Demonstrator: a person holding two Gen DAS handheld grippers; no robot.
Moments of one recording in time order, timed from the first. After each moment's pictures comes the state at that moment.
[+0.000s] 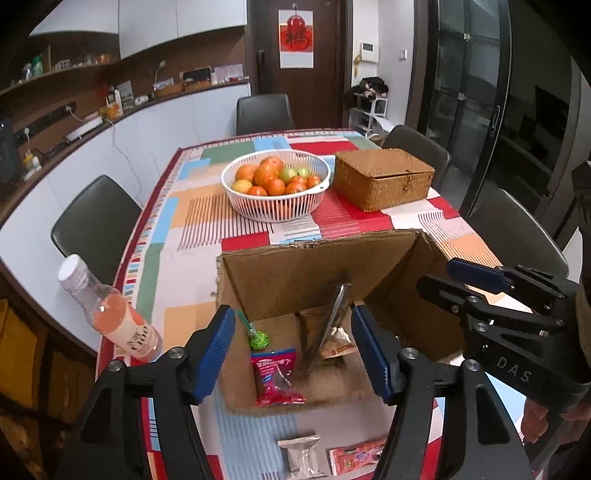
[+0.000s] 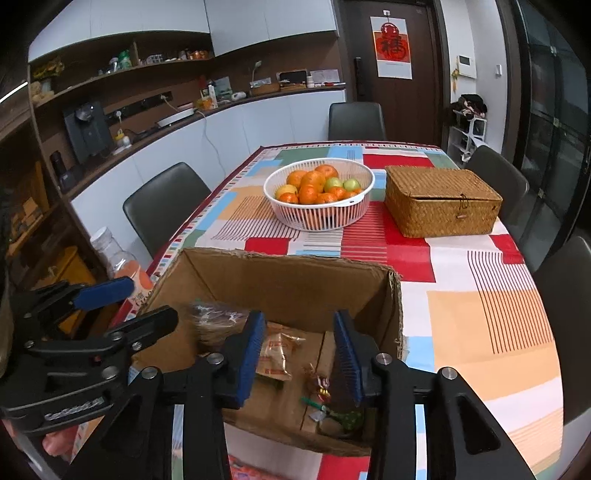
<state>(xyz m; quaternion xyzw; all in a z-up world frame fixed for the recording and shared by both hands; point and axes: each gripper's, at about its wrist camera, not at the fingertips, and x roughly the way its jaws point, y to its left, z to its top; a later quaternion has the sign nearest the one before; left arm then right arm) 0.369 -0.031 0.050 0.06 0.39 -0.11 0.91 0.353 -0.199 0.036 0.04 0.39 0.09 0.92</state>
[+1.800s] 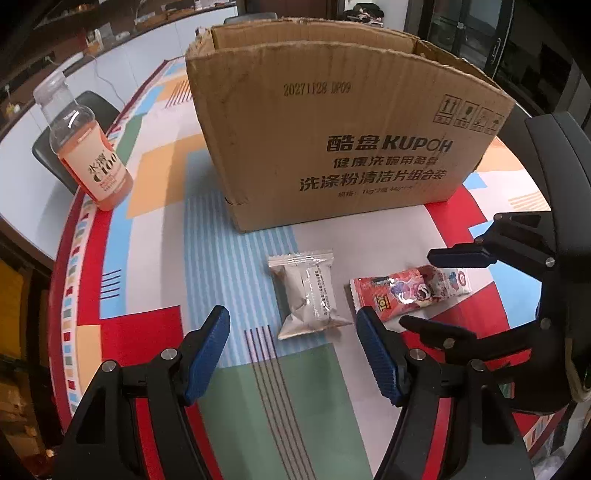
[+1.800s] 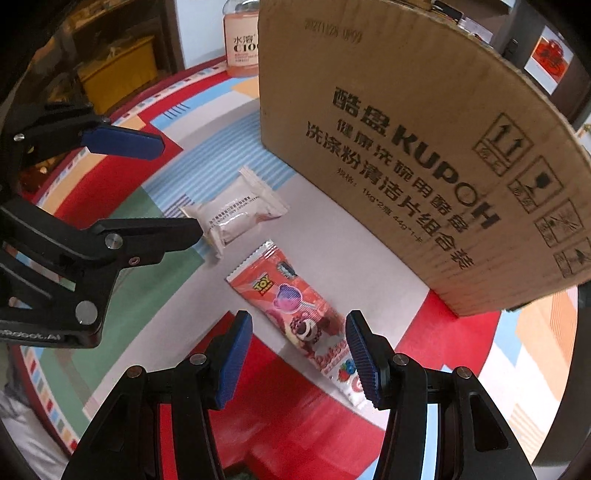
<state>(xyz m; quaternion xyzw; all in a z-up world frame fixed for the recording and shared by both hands) 0.283 0.000 -0.094 0.07 0.52 -0.12 0.84 0.258 -0.105 -0.107 -0.21 0.54 0.24 0.78</state>
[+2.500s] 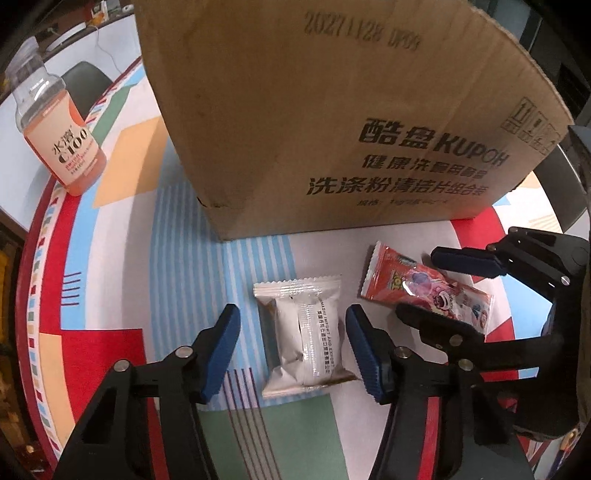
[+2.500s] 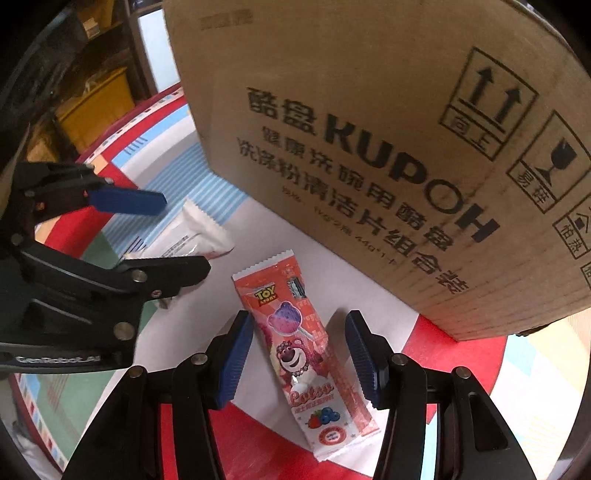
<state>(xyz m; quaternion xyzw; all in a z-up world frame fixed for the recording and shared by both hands) 0.328 -0.008 -0.128 0.03 0.56 -0.11 0.82 0.298 -0.118 -0.125 -0.14 0.53 0.22 0.81</state>
